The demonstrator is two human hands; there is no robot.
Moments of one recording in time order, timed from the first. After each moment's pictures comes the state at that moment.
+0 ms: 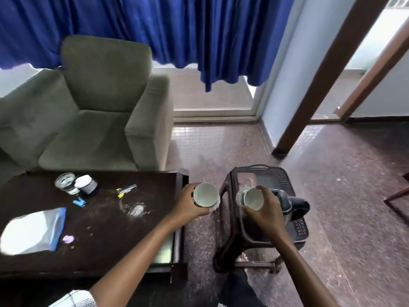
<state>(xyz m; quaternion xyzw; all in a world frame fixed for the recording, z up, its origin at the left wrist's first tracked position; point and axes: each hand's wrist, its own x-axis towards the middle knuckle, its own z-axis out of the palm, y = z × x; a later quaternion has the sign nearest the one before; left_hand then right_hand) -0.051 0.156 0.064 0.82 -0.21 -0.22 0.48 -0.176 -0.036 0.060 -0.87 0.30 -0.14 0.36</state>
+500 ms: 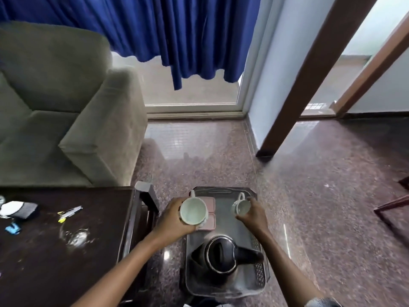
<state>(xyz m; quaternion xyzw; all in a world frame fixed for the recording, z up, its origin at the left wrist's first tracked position) -0.010 -0.059 0.030 0.85 -0.20 -0.24 0.42 -0.100 -0.297 -0.035 -0.86 0.36 0.02 0.36</state>
